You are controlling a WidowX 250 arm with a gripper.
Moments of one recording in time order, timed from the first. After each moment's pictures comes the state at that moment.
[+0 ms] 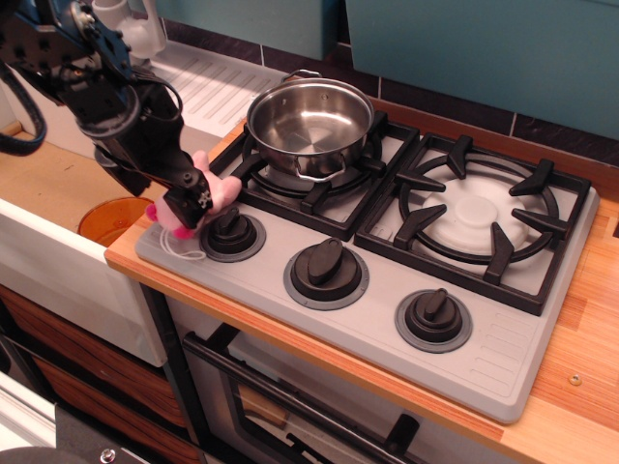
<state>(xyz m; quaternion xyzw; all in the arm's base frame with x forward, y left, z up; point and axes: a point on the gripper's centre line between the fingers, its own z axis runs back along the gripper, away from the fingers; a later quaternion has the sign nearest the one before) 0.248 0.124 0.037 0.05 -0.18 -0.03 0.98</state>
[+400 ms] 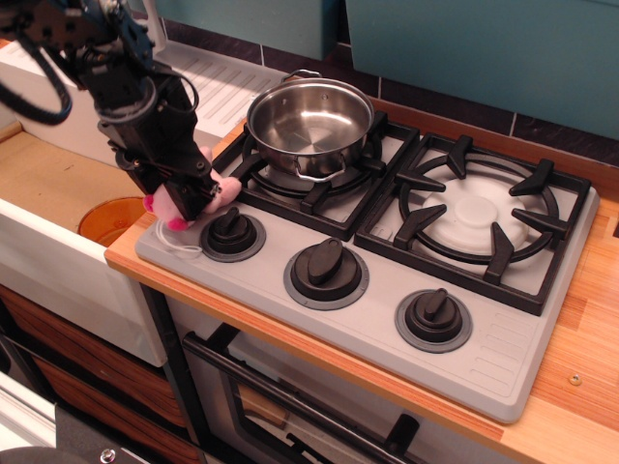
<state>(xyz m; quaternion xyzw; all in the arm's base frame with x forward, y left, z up) 0.261 0.121 0.032 0.02 -0.13 -0.03 0.99</state>
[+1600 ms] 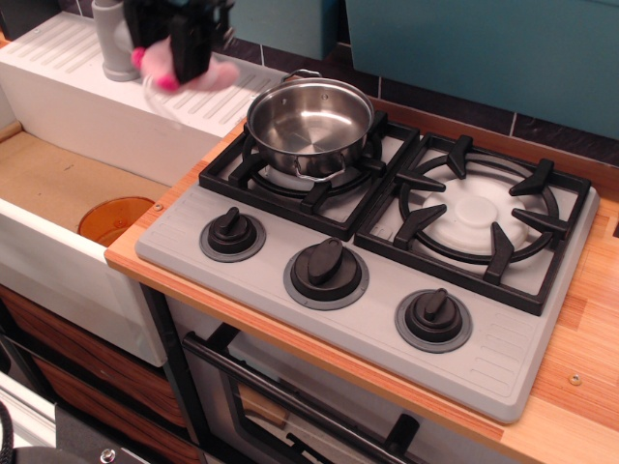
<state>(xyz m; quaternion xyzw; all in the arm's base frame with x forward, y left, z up) 0.298 0.119 0.135 0.07 -0.01 -0.02 1.00</state>
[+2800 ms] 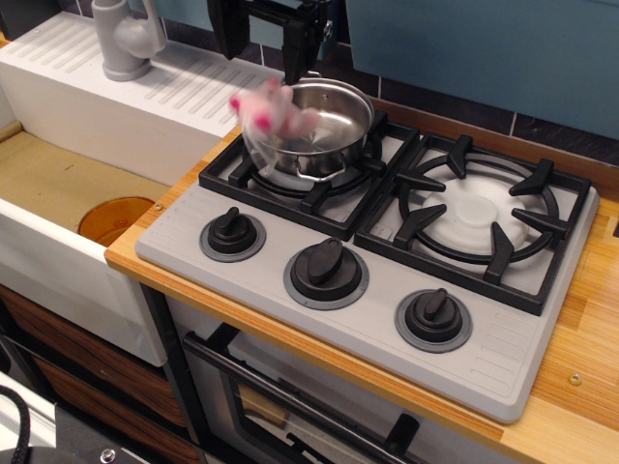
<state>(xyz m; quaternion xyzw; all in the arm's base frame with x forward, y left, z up) 0.339 0.087 0.118 0.05 -0.05 -0.01 1.00</state>
